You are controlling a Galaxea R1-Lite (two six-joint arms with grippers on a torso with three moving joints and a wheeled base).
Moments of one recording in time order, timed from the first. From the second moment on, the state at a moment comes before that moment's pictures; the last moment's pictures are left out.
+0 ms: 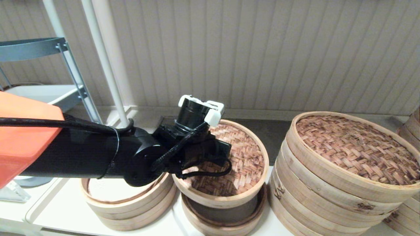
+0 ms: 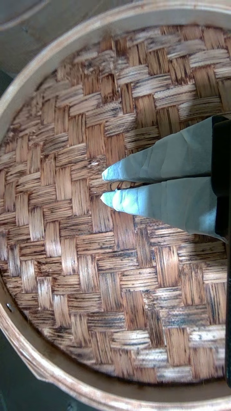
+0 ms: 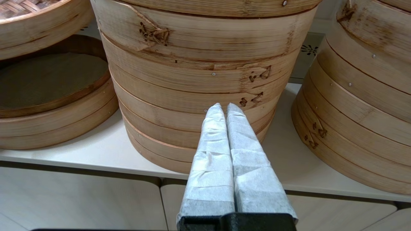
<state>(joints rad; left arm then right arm) -0.84 1.95 -1.27 -0.21 0.20 -0.12 -0.01 0.01 0.00 0.02 0.02 -0.04</state>
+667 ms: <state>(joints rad) -0.73 1.86 -1.21 -0.18 0.19 -0.12 -0.01 0.01 0.00 0.02 0.02 -0.04</state>
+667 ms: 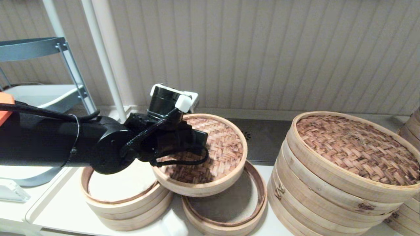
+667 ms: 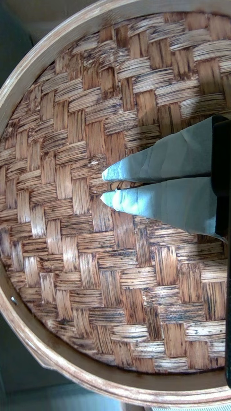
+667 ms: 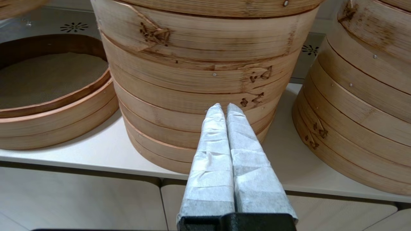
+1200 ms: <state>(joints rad) -0.51 1.75 -1.03 -0.20 0.05 -0.13 -0.01 0.01 0.00 0.02 0.02 -0.04</state>
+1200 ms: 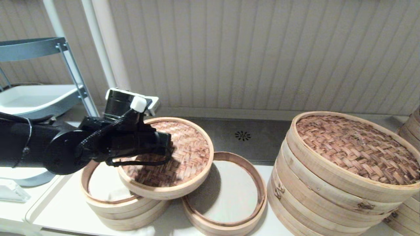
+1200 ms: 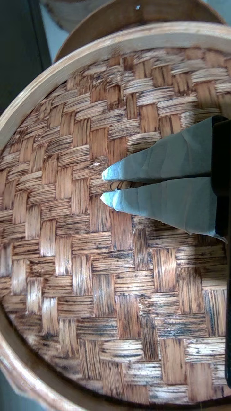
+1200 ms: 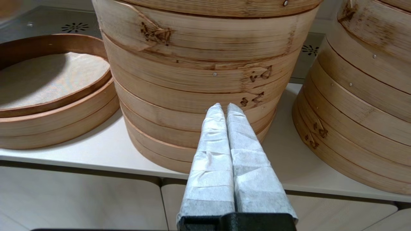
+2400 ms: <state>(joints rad) -0.24 1.64 -0.83 -0.30 -0.10 -0.09 -0.01 0.01 0.00 0.02 0.02 -0.04</state>
